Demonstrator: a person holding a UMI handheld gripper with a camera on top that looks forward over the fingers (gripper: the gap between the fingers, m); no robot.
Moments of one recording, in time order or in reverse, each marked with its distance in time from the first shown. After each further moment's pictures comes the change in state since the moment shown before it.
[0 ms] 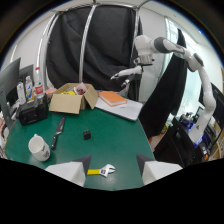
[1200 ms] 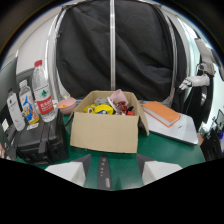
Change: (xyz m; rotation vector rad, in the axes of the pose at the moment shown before) arm -0.266 -0.118 0.227 0.052 -0.167 0.040
